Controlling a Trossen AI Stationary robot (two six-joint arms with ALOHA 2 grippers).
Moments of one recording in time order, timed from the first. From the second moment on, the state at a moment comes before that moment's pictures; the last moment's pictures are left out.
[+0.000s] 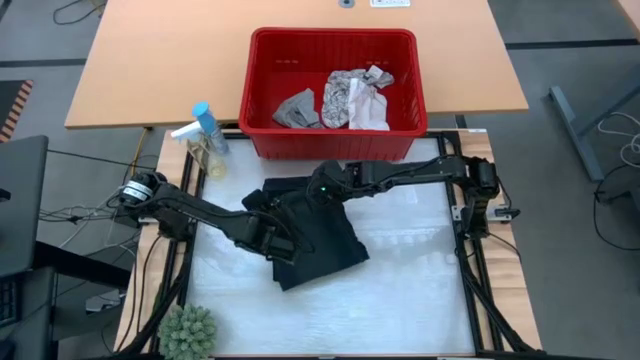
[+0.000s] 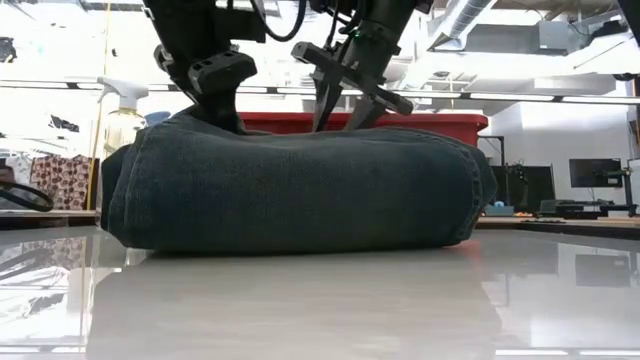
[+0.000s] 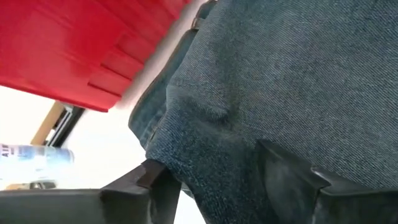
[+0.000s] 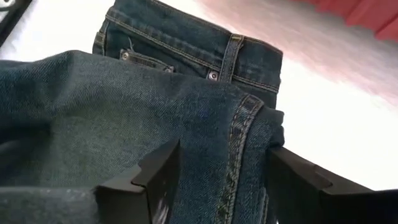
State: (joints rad) left arm -0.27 1.68 1.27 -1.06 -0.79 -0.82; right arm -0.07 1.85 1.58 -0.75 0.26 0.88
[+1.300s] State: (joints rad) left arm -0.42 1.24 1.09 -0.25 -0.97 -0.81; right arm -0.05 1.61 1.58 -0.76 0.06 0.58
